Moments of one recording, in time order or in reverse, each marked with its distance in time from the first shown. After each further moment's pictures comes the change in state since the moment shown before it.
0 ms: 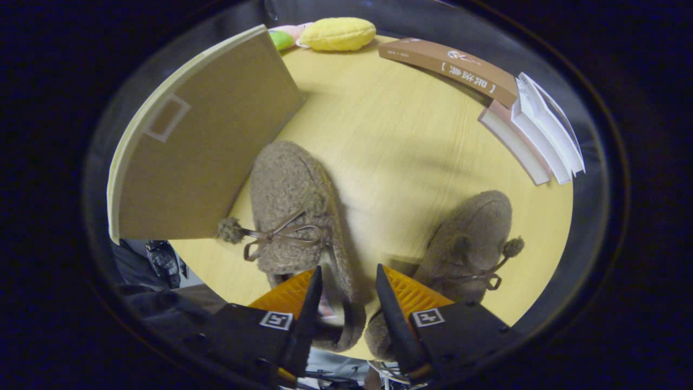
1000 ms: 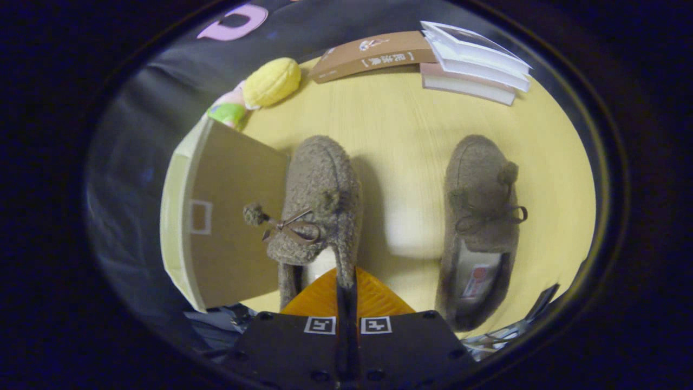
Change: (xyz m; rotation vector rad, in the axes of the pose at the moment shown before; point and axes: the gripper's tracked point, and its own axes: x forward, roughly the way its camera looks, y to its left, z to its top) arm -0.053 0.034 0.024 0.593 -0.173 0.265
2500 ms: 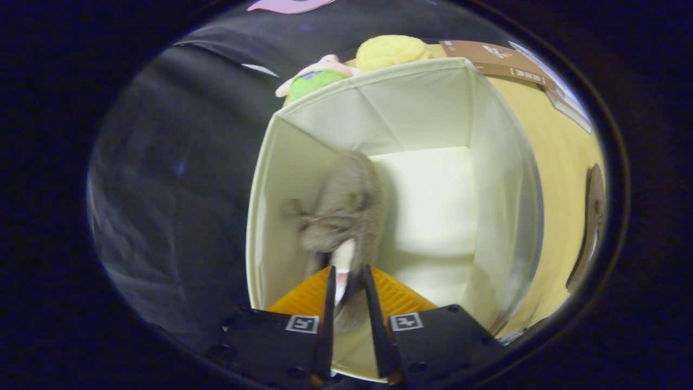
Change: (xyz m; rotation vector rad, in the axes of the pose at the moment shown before) arm 0.069 0.269 -0.028 -0.081 0.051 0.183
